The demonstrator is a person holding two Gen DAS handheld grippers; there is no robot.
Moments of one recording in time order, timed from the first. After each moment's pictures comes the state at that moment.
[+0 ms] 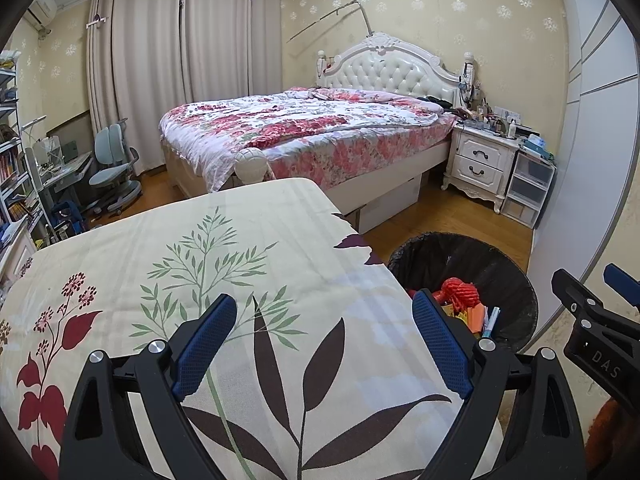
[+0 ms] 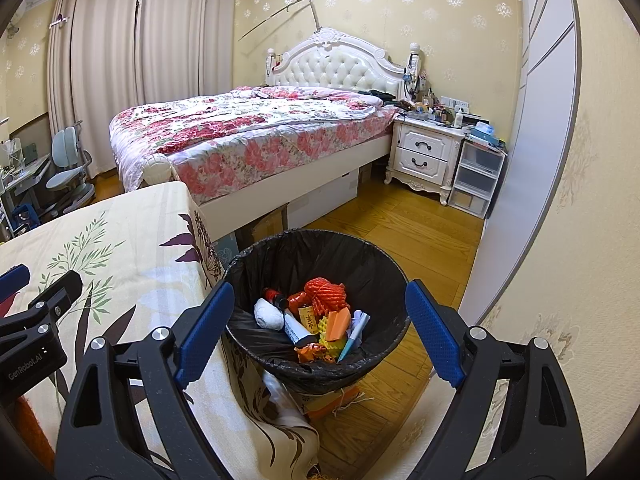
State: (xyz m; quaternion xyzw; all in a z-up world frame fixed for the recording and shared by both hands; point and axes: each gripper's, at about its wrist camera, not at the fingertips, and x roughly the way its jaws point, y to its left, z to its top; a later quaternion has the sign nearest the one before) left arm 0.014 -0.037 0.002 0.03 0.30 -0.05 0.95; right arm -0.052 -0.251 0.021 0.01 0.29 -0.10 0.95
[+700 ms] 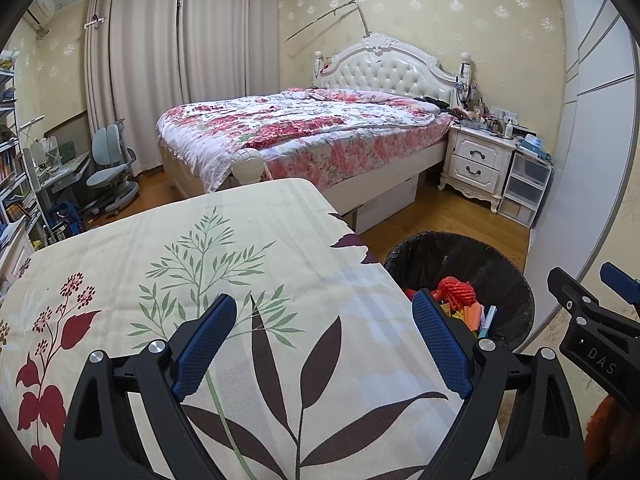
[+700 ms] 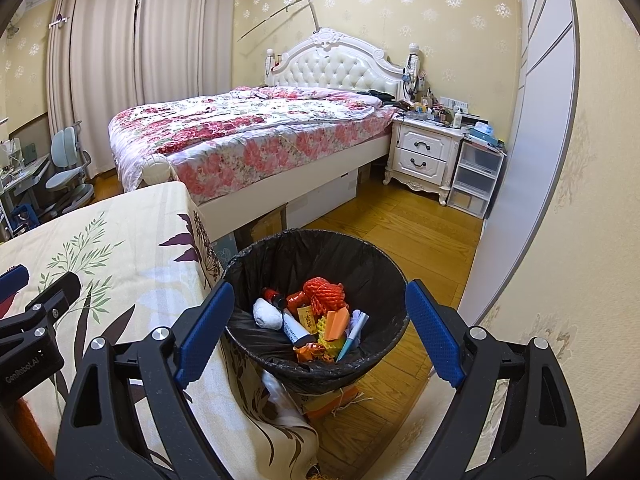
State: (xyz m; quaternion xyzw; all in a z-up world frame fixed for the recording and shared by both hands) left arm 0.011 -0.043 0.001 0.03 0.30 -0.05 0.95; right arm -0.052 -0.251 0.021 0.01 0.29 -0.10 0.95
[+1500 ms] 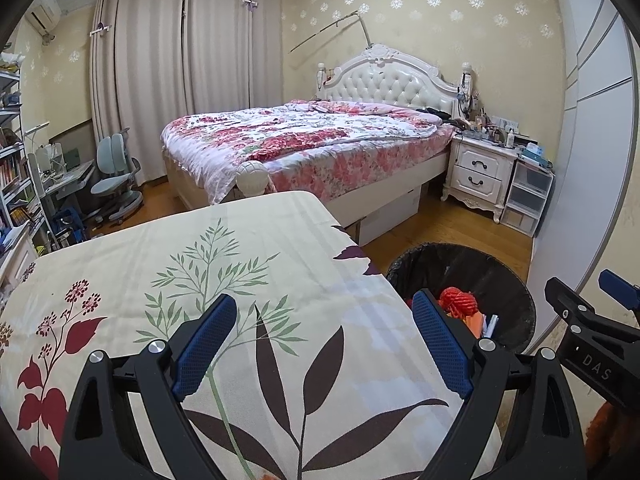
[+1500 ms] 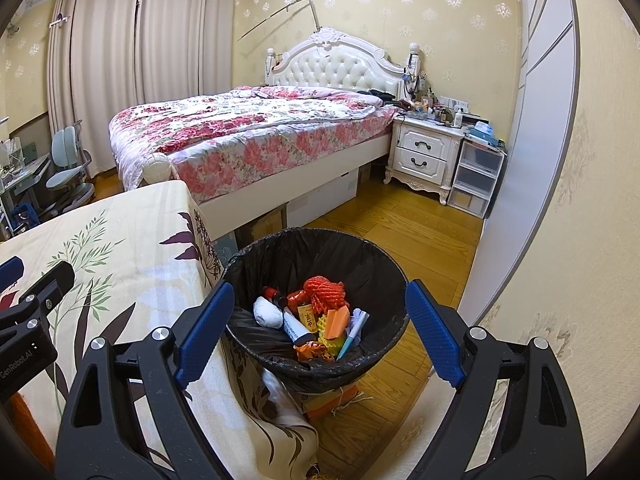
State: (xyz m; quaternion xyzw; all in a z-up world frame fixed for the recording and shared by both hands) left arm 0.000 -0.044 0.007 0.03 0.27 -0.05 0.96; right arm -0.053 -0.251 0.020 0.01 0.29 -0.10 0.95
